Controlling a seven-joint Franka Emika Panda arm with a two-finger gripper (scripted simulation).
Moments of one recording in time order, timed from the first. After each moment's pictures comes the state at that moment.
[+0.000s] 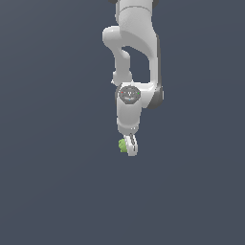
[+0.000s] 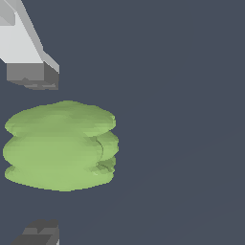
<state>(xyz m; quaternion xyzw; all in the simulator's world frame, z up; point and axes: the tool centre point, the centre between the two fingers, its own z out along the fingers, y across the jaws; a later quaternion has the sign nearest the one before) -0.006 0.023 0.075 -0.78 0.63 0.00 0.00</state>
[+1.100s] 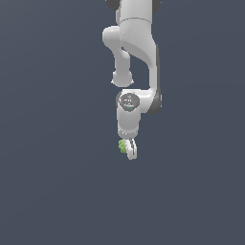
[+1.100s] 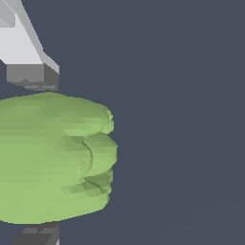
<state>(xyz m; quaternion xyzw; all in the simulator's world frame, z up) -0.003 0.023 0.046 -0.78 0.63 0.00 0.00</state>
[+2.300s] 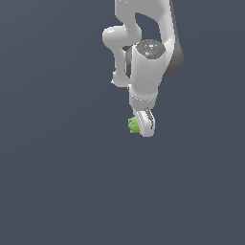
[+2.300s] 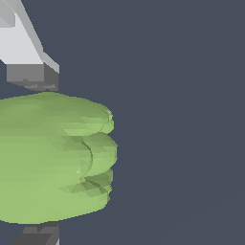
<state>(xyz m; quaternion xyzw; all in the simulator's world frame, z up) -0.019 0.067 0.200 -0.78 0.63 0.00 0.00</state>
